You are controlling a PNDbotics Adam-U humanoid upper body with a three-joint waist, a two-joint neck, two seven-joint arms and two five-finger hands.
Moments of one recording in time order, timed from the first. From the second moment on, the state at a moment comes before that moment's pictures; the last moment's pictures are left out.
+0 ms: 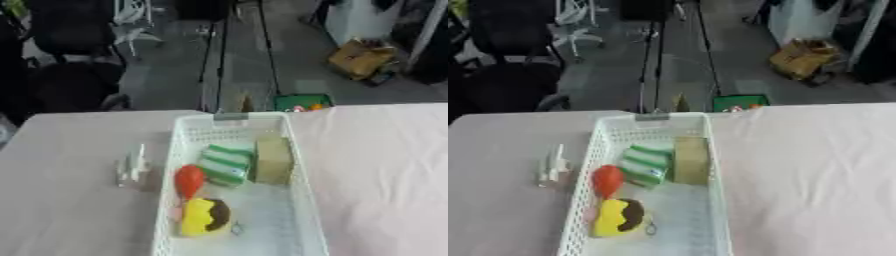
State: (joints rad) left arm -0.19 0.68 0.18 -1.98 -0.67 0.17 0.13; right arm -0.34 -0.55 -0.25 -1.98 0.60 -0.16 -0.88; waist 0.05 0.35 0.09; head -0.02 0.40
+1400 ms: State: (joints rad) left arm -0.36 1.01 -0.12 -1.77 -0.69 0.10 -0.42; right arm -0.35 -0.55 -0.24 -1.98 0.60 -0.16 -0.86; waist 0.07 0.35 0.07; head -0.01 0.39
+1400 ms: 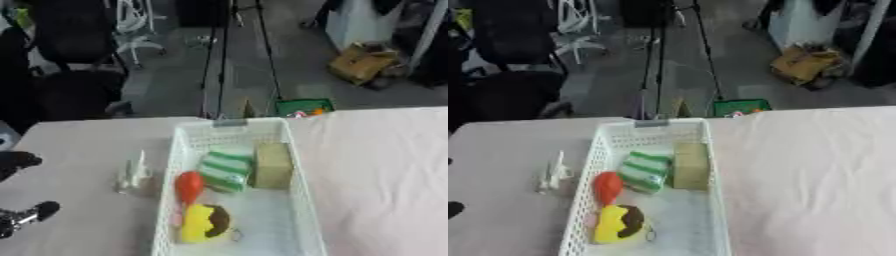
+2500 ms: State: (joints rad) left arm -0.70 0.92 -0.29 -1.48 -0.64 0.05 -0.36; right arm -0.35 -0.55 -0.23 -1.98 0.59 -0.16 -0.84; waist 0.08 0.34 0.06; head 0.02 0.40
